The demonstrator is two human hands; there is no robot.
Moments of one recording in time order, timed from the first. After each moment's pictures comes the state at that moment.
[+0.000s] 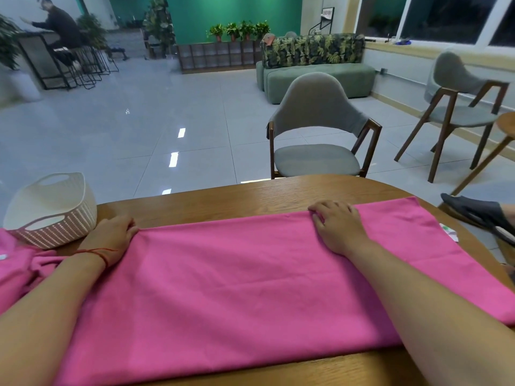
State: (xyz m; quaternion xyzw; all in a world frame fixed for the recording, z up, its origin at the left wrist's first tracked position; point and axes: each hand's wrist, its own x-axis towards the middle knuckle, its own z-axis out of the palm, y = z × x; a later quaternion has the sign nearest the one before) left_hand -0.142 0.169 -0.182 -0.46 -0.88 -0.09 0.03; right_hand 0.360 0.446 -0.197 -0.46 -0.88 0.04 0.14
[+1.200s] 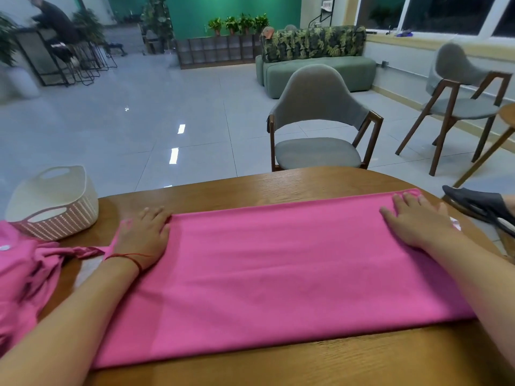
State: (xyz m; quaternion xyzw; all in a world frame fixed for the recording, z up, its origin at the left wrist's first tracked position) left_hand -0.054 0.186 -0.190 -0.51 -0.85 -0.08 0.07; right_hand 0.506 0.476 -0.169 -0.62 -0.78 0.01 0.00
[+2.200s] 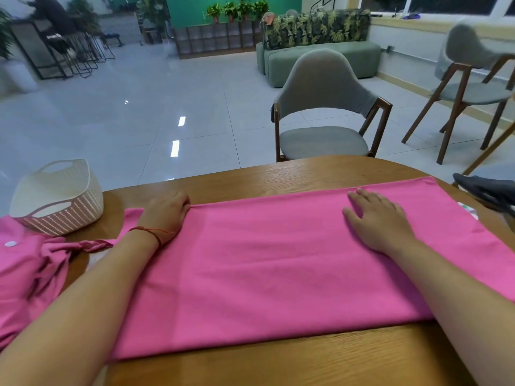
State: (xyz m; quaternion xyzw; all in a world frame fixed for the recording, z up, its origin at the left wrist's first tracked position) left_hand -0.065 0.230 -0.187 -0.62 -0.76 -0.14 0.13; right_hand 0.416 0.414 -0.188 -0.55 -0.83 0.06 0.07
